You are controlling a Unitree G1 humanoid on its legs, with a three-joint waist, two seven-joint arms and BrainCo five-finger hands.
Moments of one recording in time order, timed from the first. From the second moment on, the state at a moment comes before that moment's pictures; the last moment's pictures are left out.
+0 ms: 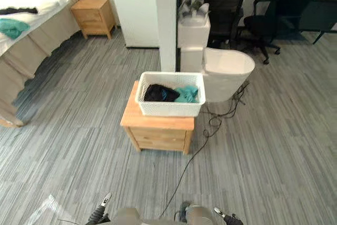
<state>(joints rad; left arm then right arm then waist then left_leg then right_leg) 0.14 0.02 0.34 1.03 -0.31 -0.08 0.02 0.09 -0.09 -0.37 1.07 0.09 0.01 -0.03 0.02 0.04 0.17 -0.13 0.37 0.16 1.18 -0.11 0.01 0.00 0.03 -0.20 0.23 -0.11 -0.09</state>
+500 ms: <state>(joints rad) 0.21 -0.01 0.18 0.45 -0.46 -0.08 0.05 0.06 -0.01 -0.47 0.34 0.33 -0.03 -0.20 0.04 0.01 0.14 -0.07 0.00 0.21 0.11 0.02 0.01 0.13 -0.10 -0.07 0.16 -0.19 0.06</state>
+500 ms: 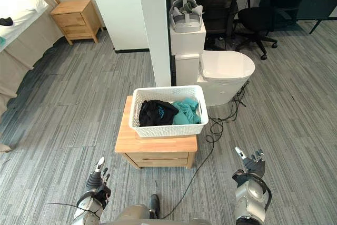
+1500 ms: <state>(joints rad) -1.24 0.43 -0.04 0.98 -0.27 0.07 0.16 -1.10 -0.43 -0.33 0.93 0.62 0.02 -0.23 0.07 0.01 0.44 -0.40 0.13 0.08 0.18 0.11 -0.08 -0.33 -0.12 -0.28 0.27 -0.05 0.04</state>
